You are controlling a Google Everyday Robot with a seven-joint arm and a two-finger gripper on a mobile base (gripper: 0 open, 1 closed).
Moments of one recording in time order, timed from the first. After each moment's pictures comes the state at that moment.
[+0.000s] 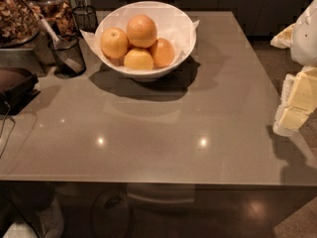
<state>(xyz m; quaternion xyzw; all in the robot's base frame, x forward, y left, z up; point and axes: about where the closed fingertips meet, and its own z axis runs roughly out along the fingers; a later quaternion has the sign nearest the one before) 0.438 -0.217 0.976 -0.60 0.78 -0.03 0.16</state>
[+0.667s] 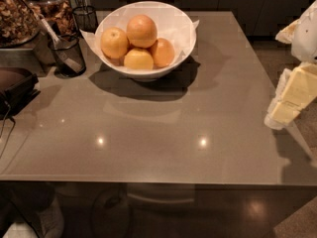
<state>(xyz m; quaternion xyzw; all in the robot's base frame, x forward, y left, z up) 0.447 -0.215 0.981 -0.57 0.80 -0.04 0.19</state>
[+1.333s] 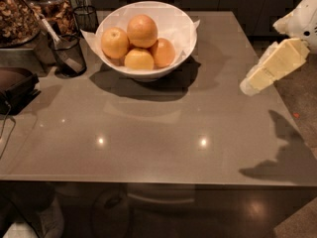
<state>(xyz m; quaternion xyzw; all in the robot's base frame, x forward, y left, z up) 0.498 -0.204 0.995 -0.46 0.83 0.06 0.31</state>
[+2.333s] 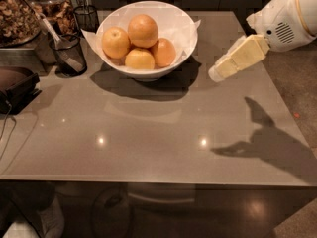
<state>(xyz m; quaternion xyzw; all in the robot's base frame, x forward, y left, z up) 0.545 -0.161 0.989 -0.45 0.80 0.11 0.38</state>
